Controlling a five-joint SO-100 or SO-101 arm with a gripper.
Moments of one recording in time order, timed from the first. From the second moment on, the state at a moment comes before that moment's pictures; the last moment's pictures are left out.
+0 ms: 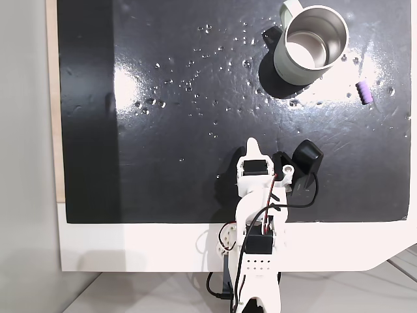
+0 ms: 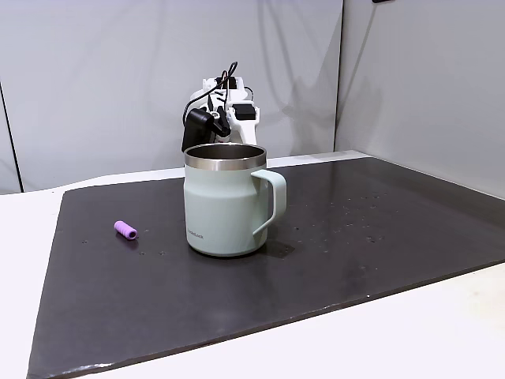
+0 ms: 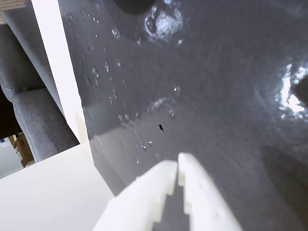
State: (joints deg) arm 0.5 189.7 176.3 50.9 -5.1
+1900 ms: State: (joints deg) arm 35.8 88.9 69.5 81.4 -8.3
